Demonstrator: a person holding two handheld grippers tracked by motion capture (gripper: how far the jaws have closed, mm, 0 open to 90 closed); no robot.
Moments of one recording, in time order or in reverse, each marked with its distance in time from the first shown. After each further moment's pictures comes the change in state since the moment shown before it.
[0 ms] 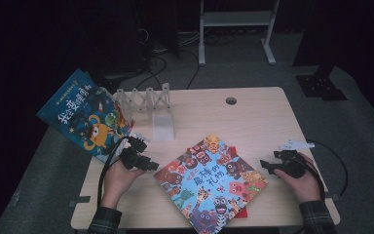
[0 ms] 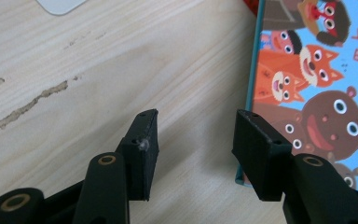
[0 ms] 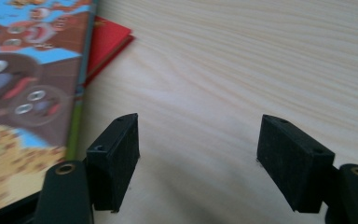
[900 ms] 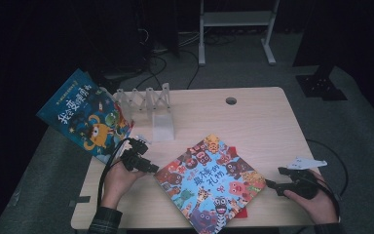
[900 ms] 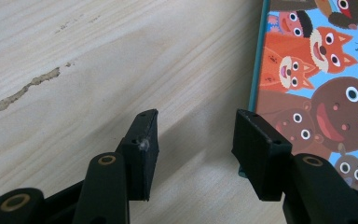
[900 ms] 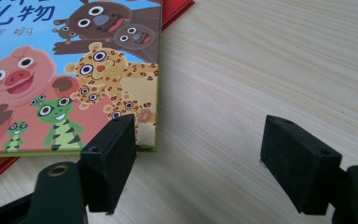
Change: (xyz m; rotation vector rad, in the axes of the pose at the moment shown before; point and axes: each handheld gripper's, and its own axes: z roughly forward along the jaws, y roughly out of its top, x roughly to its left) left arm -0.002 -0.002 0.005 0.038 0.004 0.002; right arm 0.023 -0.032 -0.043 0.019 0.096 -0.061
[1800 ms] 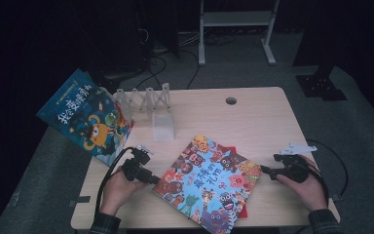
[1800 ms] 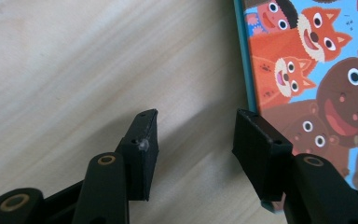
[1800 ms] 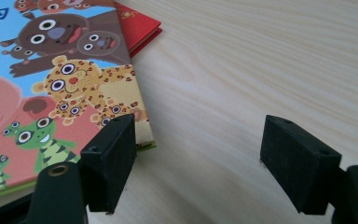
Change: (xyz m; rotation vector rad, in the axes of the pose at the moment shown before) left arm -0.018 -0.021 0.006 0.073 -0.059 0.024; right arm -0.021 0.027 0.029 -0.011 -0.039 -0.006
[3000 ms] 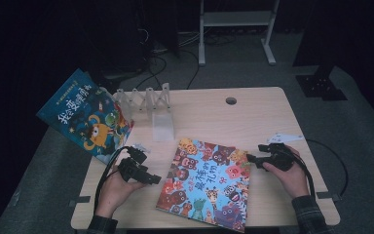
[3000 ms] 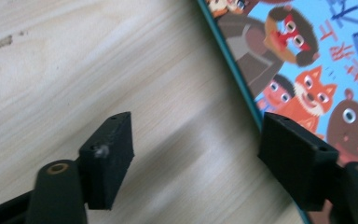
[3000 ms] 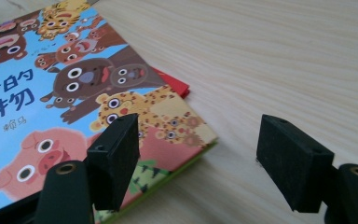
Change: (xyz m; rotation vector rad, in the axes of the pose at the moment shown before) left arm -0.007 -0.002 -0.020 -0.099 0.004 -0.024; right arm 0.010 0.036 0.029 -0.077 0.079 0.042
